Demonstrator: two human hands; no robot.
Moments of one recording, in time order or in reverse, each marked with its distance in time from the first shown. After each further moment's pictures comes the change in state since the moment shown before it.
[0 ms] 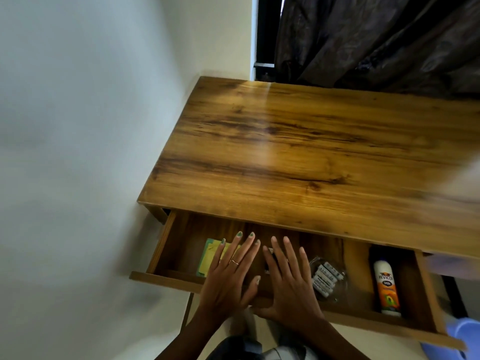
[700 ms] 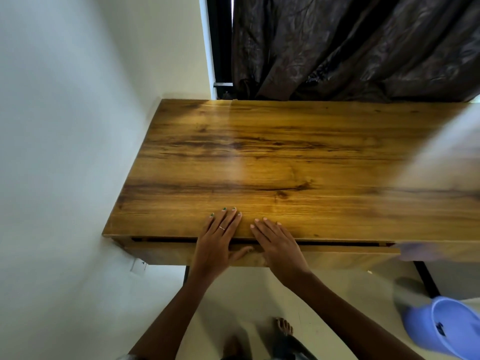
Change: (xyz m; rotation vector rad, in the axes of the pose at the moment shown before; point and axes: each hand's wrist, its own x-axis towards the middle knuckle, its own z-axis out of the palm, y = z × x) left_hand 0.103 -0.033 0.026 0.071 0.056 0.118; right_hand 0.060 0.059 -0.020 -0.142 0.198 0.007
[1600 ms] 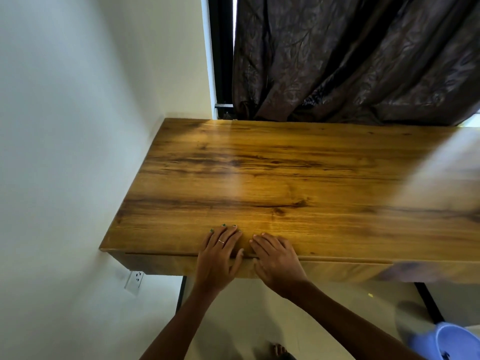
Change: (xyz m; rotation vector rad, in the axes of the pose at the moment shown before) left_hand 0.008 0.011 0.005 -0.112 0.166 -0.051; right_hand 0.008 0.014 0.003 -0.019 0.101 -0.087
